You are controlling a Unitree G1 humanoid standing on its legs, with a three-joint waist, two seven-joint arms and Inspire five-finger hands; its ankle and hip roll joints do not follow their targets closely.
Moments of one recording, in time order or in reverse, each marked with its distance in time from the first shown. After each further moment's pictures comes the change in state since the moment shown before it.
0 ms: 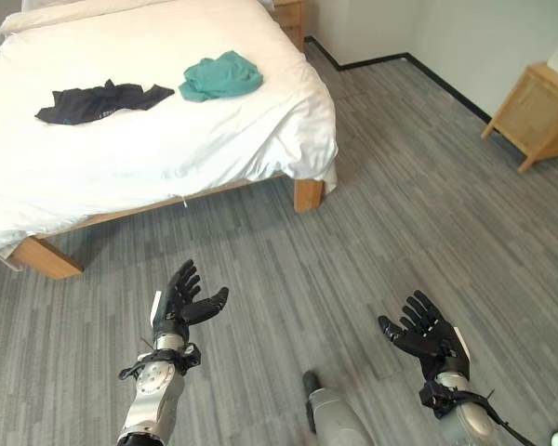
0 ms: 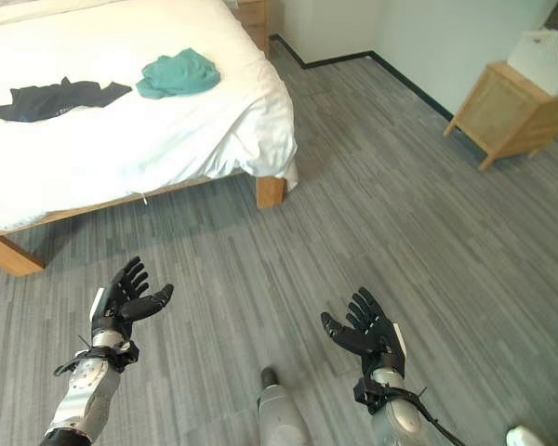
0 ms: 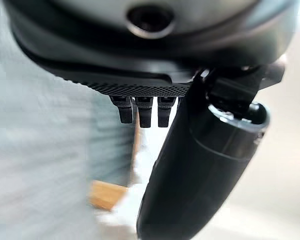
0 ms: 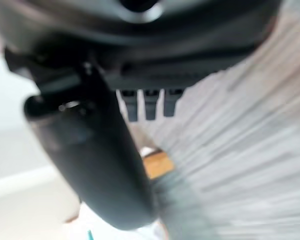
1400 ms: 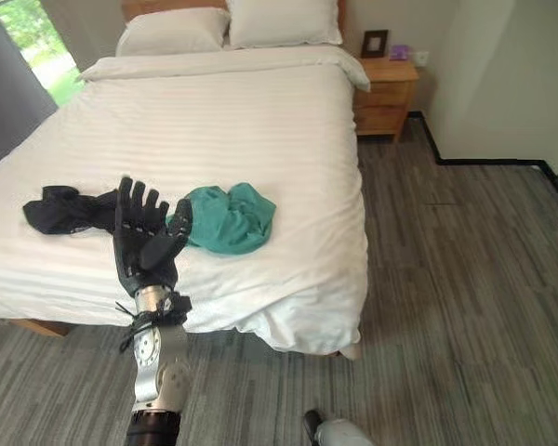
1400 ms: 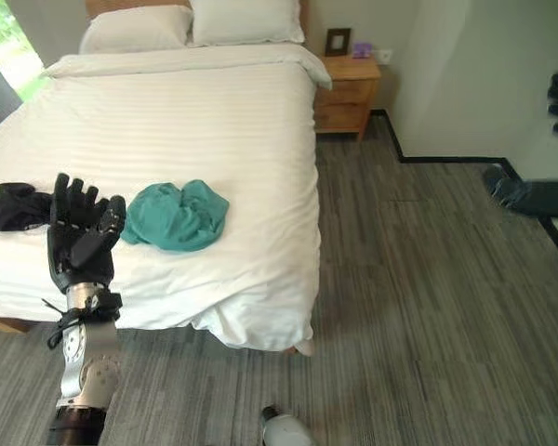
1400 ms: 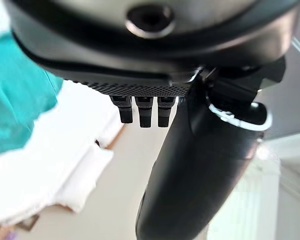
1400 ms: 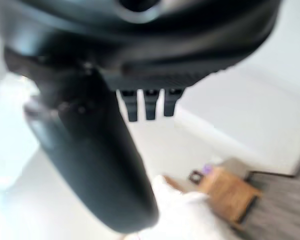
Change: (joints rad) left arm -0.030 -0.053 0.108 -0.336 -0.234 -0.126 0.036; right arm -0.103 -0.894 -0.419 -0.180 -0.111 -0.014 0.027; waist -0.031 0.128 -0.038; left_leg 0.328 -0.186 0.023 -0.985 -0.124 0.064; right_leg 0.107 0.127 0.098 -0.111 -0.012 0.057
